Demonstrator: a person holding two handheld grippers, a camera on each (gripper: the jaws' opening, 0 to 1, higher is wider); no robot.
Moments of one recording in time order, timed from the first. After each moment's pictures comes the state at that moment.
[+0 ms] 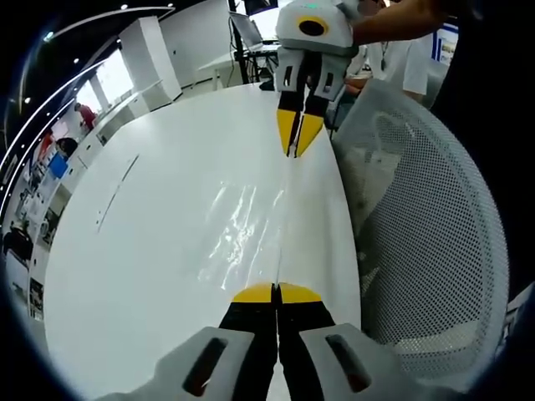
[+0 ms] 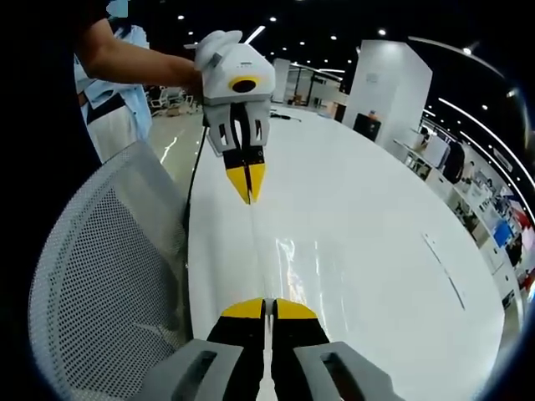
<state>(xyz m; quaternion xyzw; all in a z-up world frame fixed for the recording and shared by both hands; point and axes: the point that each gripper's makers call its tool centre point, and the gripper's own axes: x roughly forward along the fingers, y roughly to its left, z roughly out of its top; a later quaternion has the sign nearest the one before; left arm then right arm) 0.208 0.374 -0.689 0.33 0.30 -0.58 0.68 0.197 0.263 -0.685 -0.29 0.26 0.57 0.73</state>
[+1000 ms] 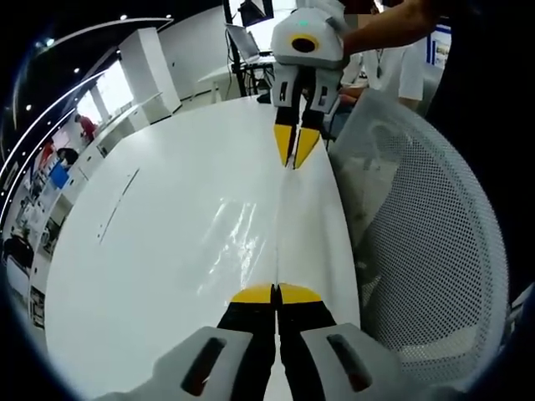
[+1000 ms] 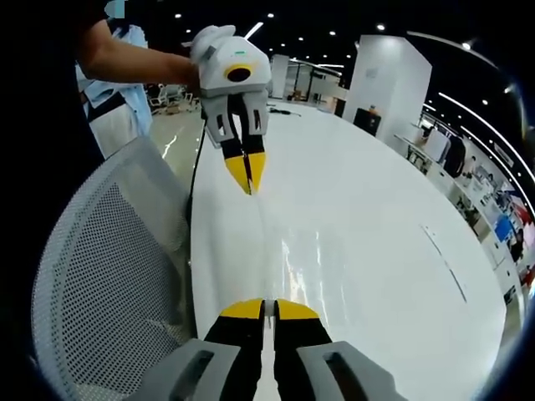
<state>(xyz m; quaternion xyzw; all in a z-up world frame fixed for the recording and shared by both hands) 0.203 0.359 -0.678 0.32 0.26 -0.60 0.68 0.193 0.253 -0.687 -0.29 0.27 0.57 0.72</state>
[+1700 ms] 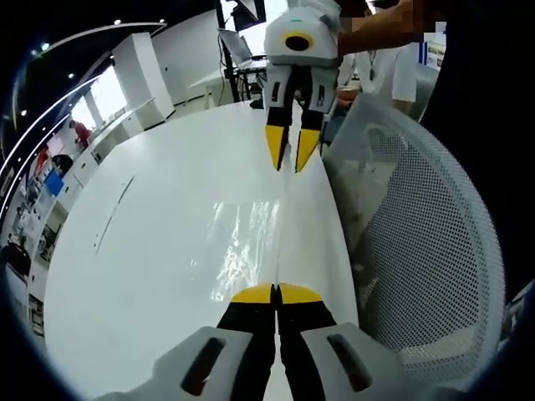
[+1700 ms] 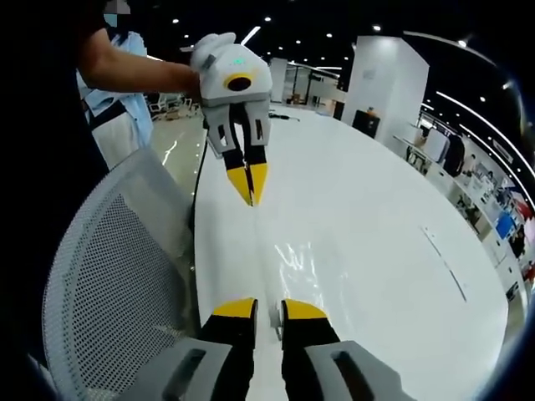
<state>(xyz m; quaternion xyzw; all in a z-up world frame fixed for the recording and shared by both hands) 0.202 0.351 -0.675 0.32 0.26 -0.61 0.67 0.191 0.253 -0.670 -0.27 0.27 0.57 0.73</state>
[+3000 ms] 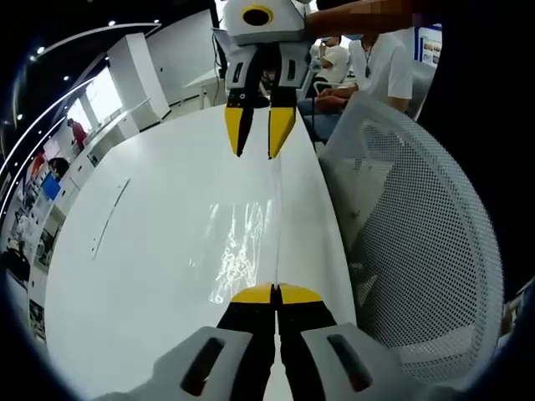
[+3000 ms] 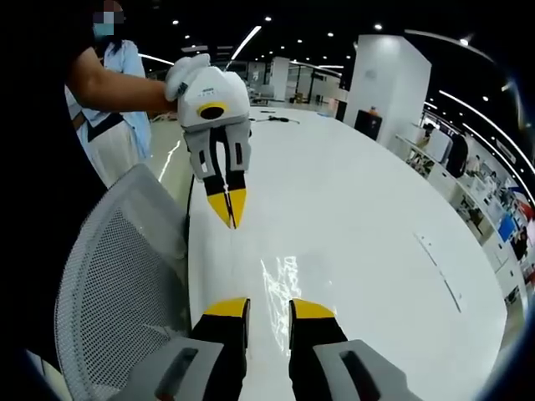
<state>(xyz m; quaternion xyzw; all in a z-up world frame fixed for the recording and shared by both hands) 0.199 0.347 -0.674 0.33 0.26 -0.62 0.66 0.216 0.260 -0.649 -0.27 0.27 0.58 0.72</state>
